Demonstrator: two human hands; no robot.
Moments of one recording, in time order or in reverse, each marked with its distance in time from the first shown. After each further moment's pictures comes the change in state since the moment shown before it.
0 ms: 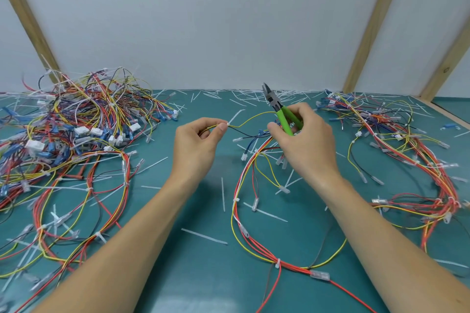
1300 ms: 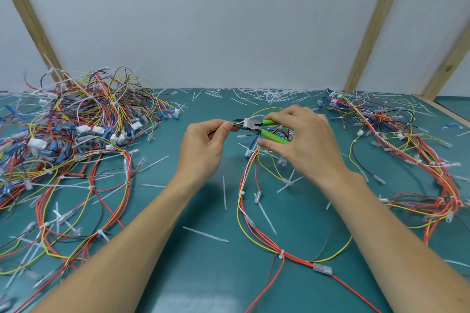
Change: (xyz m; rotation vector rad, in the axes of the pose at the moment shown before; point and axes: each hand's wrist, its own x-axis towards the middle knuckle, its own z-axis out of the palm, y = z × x) left_hand -0.005 0.005 0.002 0.122 -0.092 0.091; right_hand 0.006 0.008 -0.008 -0.234 -0.163 -0.404
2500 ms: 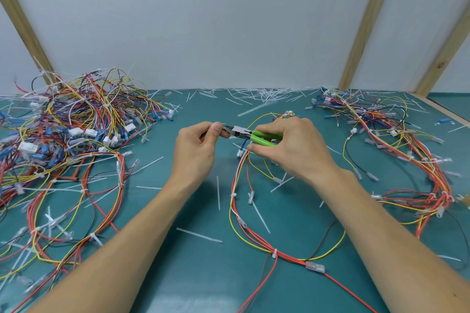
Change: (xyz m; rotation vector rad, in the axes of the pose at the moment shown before) left_hand -0.003 -0.002 0.002 -0.003 0.015 -0.010; right_hand -0.002 -0.003 0.001 0.142 -0.123 0.101
